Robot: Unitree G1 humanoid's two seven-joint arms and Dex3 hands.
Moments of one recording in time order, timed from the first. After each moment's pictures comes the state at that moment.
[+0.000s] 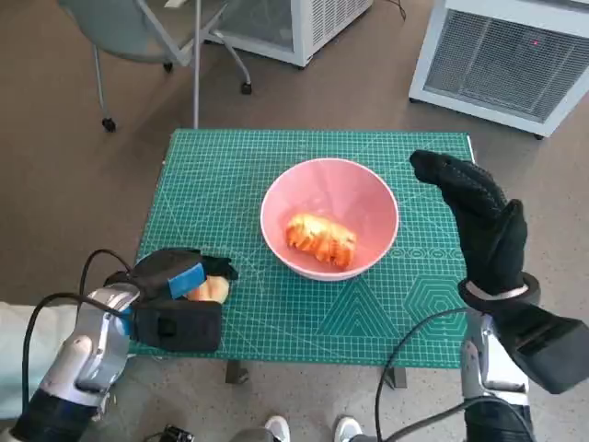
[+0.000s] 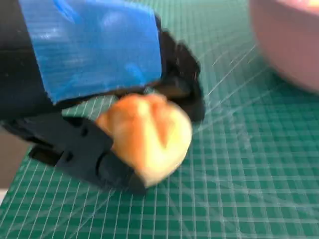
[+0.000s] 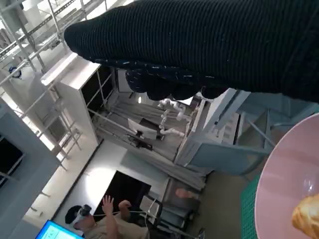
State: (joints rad) left arm -0.29 0.71 -0.25 0.02 0.57 0.05 -0.55; right arm -0.39 -0.18 -0.11 0.19 0.27 -0.57 0.39
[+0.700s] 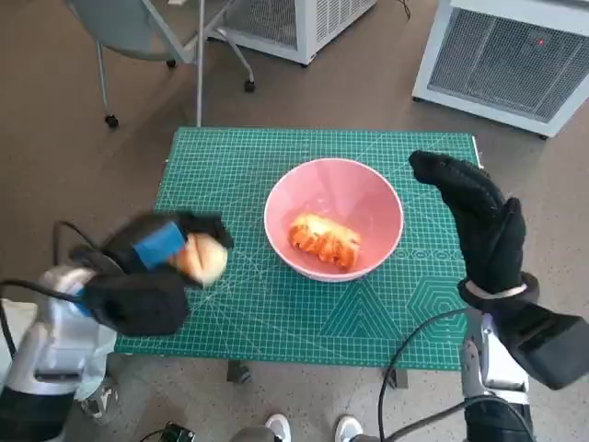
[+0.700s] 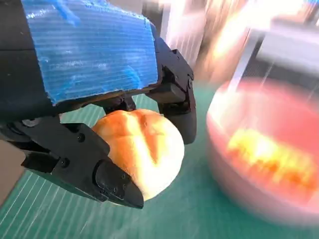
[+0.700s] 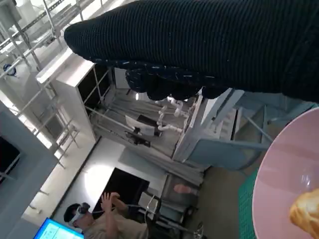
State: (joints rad) left arm -0.40 0.67 -0.04 -0.12 0.38 0.03 -0.49; right arm -0.40 -0.18 -0.11 0.21 0.28 -0.57 0.41
